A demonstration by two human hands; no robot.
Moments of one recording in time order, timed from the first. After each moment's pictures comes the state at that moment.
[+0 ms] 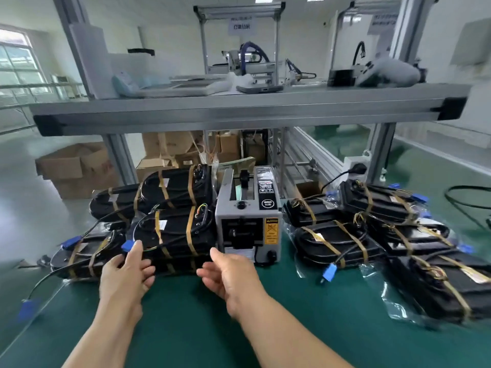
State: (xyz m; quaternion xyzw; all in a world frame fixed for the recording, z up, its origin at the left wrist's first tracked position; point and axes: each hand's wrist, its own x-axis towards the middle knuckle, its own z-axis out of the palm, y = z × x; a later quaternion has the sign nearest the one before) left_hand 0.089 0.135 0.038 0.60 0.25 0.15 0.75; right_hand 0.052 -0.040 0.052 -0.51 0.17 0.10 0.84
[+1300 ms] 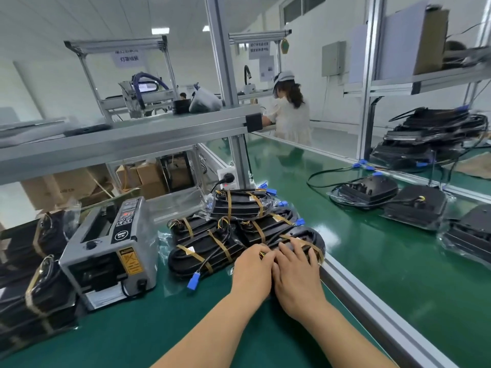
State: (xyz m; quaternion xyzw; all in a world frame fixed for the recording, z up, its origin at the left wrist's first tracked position) left_hand -0.019 -0.272 0.046 0.88 -0.22 -0.07 0.43; right_hand -0.070 -0.365 0.000 -0.96 0.20 -0.15 0.13
